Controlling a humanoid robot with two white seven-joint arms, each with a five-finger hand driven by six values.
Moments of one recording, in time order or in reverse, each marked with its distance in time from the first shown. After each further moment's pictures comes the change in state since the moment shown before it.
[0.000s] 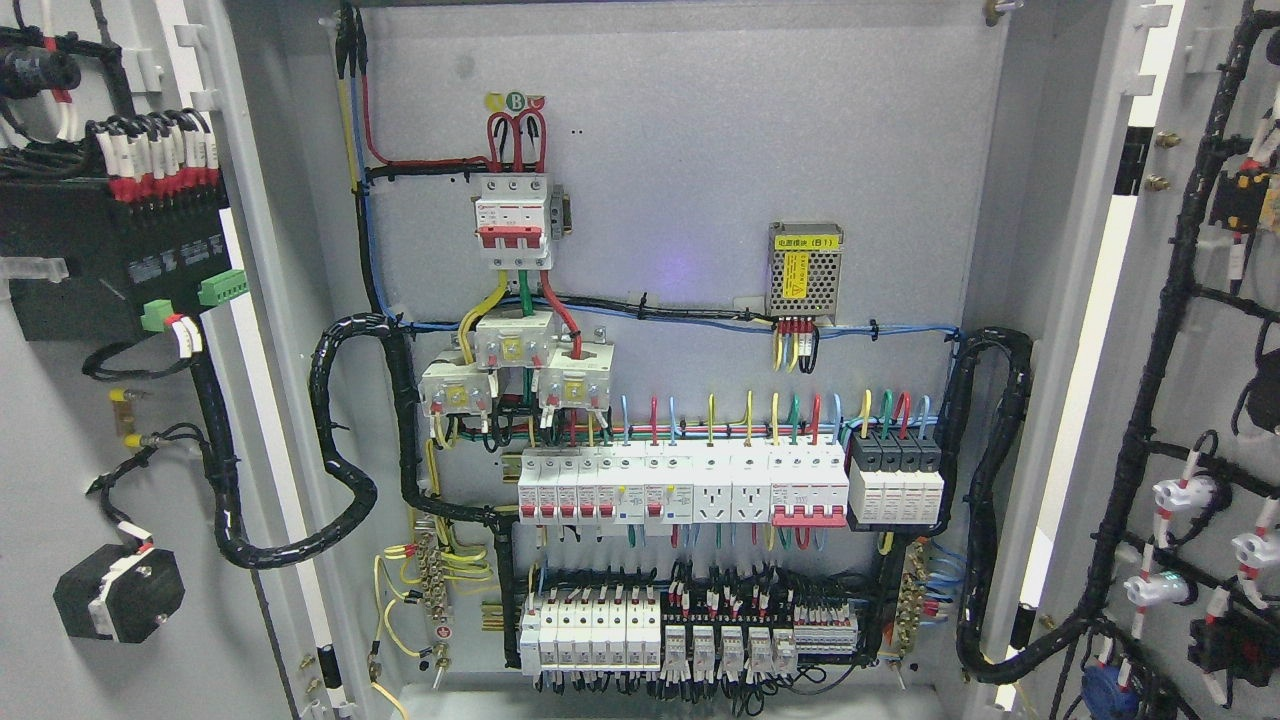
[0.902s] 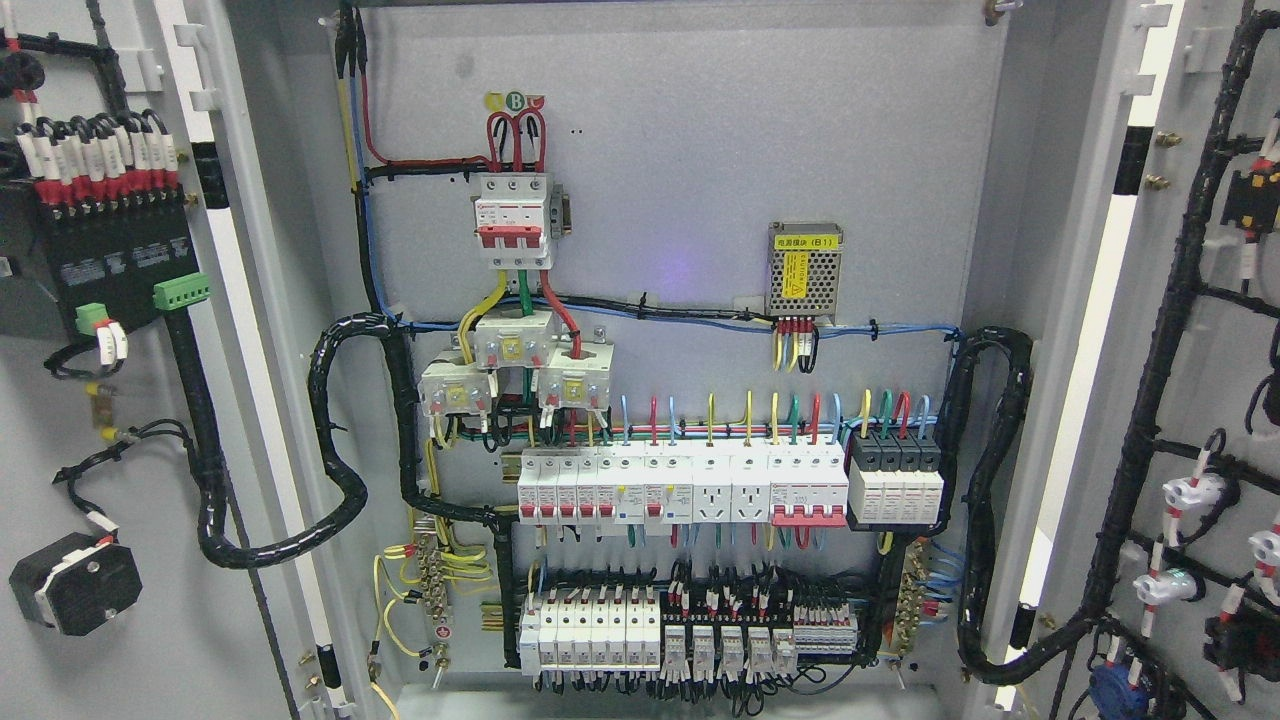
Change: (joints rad) left arm -0.099 0.052 0.099 0.132 0.068 0.000 0.002; right arm 0.017 0.002 -0.044 0.022 -0.038 0.001 -0.002
